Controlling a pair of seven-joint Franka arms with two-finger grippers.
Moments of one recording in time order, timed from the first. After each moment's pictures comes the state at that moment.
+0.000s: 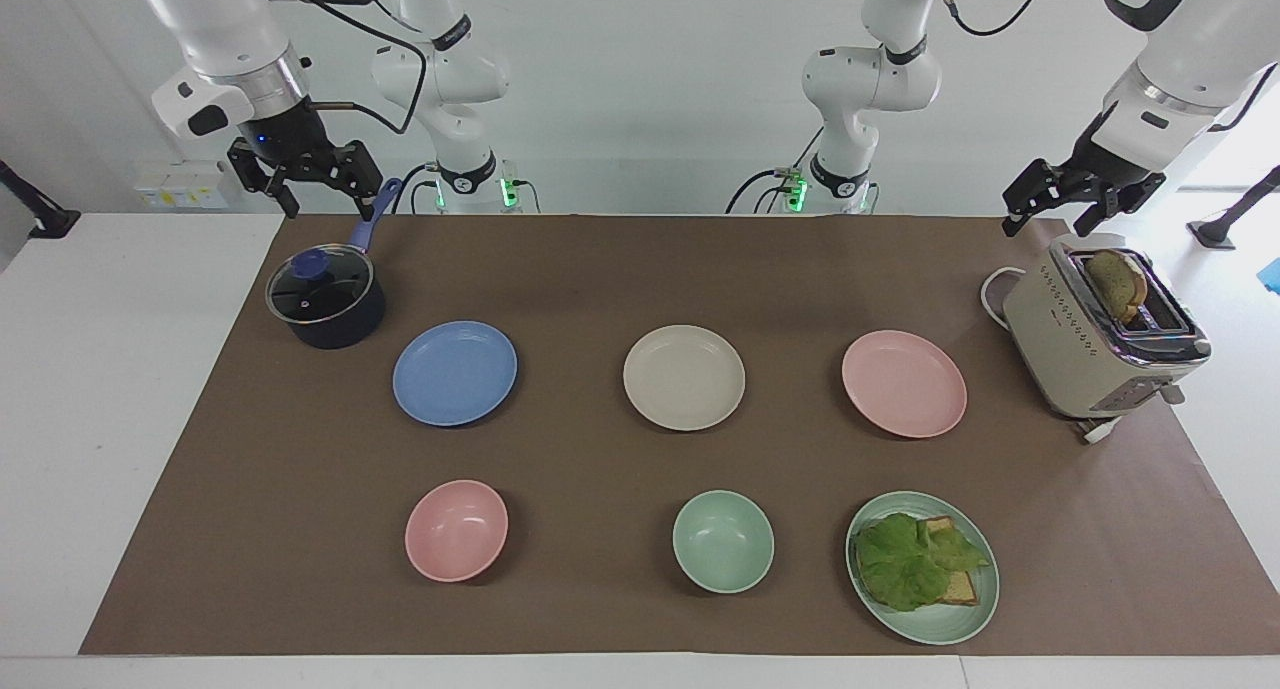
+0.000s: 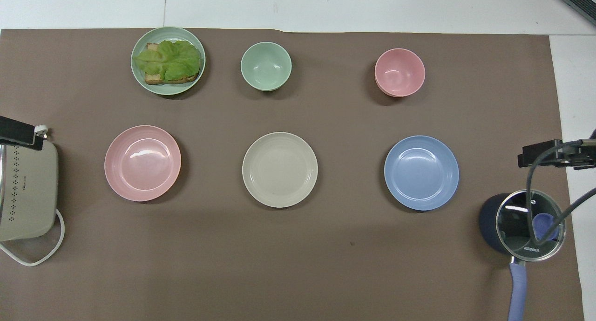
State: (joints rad) left arm -0.16 0.02 0.19 -1.49 -0.05 1.45 0.05; right arm 0.04 -0.11 -0.06 -1.67 -0.01 1.54 0.04
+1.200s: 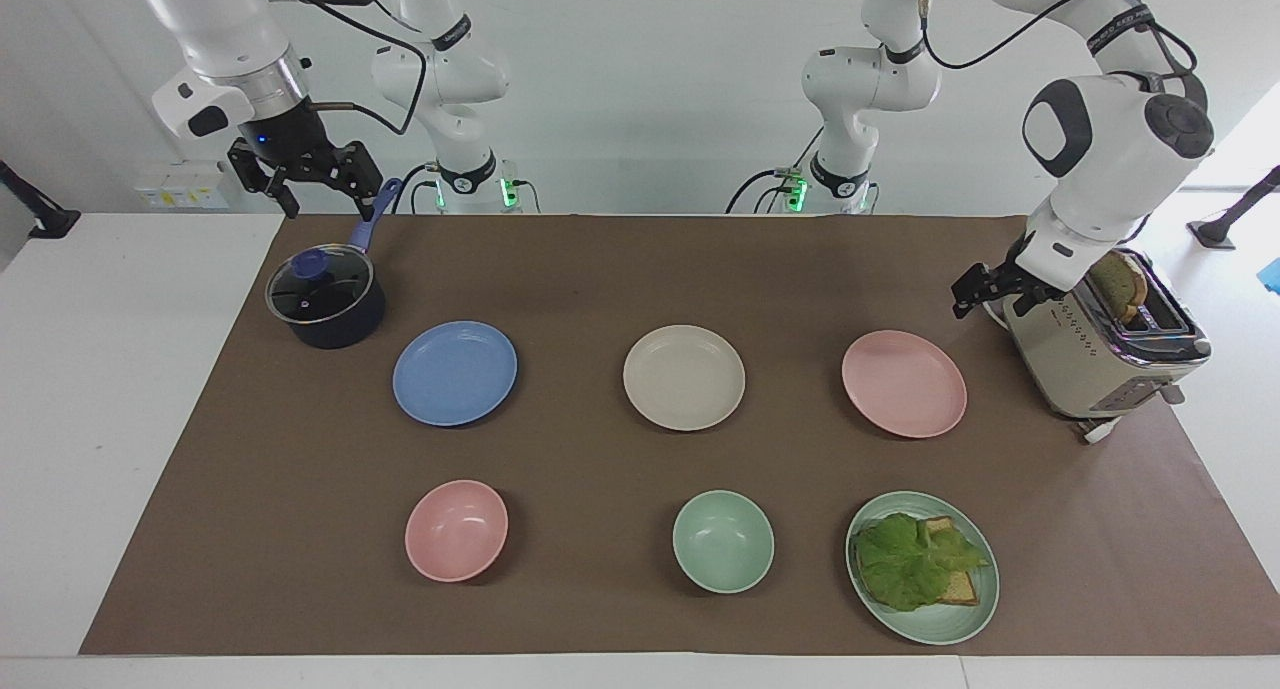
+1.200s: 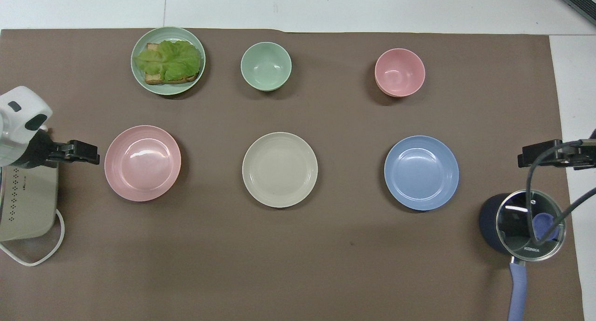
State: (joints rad) left arm -0.16 0.01 0.20 -1.99 -0.05 1.93 0.05; right arm 0.04 -0.11 -0.06 -1.67 -0.01 1.54 0.04
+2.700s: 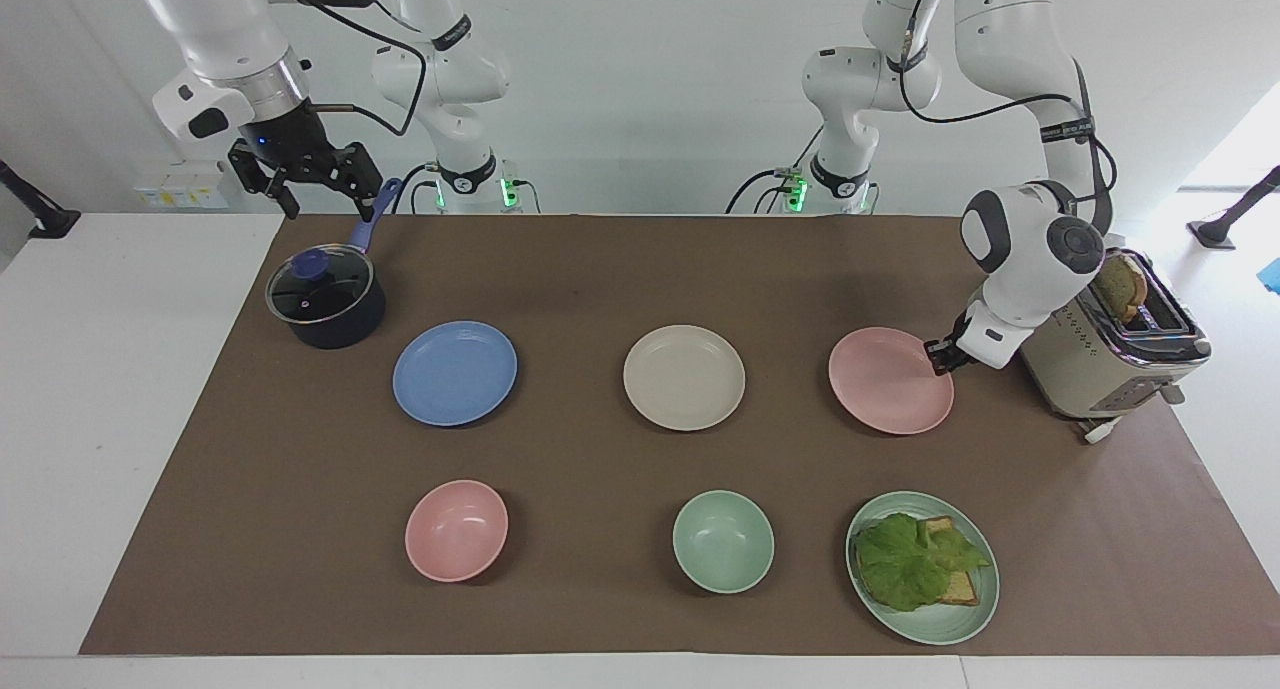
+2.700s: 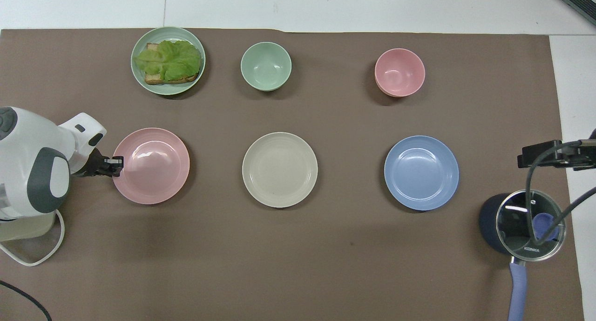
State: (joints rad) left arm -0.16 0.17 0.20 -2.12 -0.05 2.16 0.00; right arm 0.04 -0.11 -0.06 -1.67 -0.01 1.54 0.04
